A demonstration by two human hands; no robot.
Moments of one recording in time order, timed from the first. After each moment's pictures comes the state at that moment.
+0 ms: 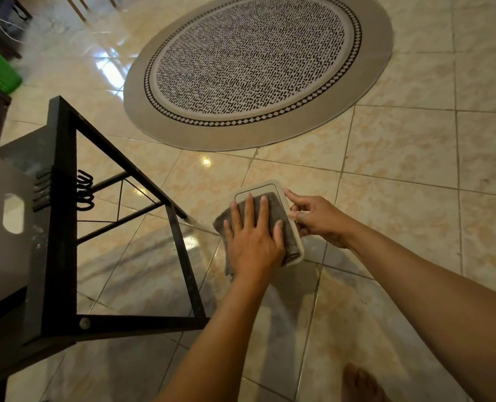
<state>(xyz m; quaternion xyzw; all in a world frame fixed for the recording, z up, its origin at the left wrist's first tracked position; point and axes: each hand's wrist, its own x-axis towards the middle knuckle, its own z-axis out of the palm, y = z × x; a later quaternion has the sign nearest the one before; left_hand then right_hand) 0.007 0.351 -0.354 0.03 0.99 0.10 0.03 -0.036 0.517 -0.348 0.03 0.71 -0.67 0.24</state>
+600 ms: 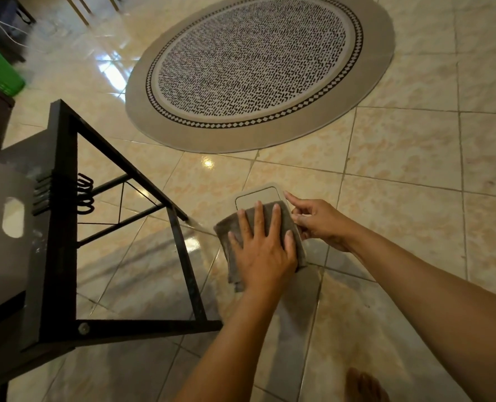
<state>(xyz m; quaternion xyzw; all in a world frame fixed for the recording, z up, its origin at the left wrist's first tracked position) 0.021 0.366 -0.357 0.02 0.99 0.10 0.04 -0.035 0.516 -0.348 0.03 0.71 -0.66 0.24</state>
